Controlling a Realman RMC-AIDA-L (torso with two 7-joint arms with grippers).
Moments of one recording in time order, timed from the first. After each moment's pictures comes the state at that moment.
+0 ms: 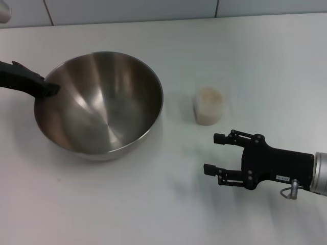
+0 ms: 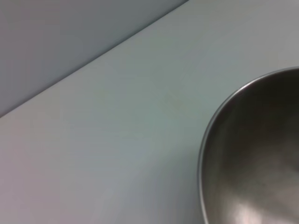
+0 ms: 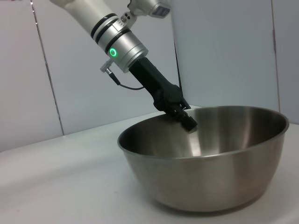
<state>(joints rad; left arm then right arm) -0.71 -2.06 0.83 0.98 2.65 1.31 -2.01 0.45 2.08 -0.35 -0.27 -2.21 -1.57 0.80</state>
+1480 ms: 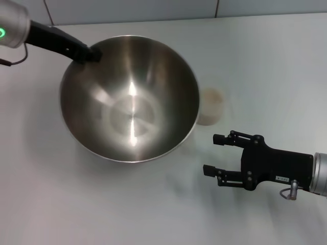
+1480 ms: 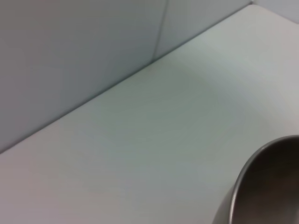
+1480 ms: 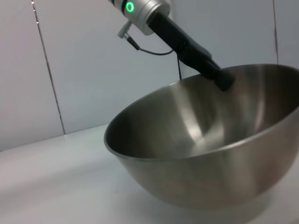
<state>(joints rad) -0.93 -2.06 0.67 0.92 2.62 1.48 -2.08 0.46 2.08 -0.35 -0.27 -2.22 -1.57 0.80</state>
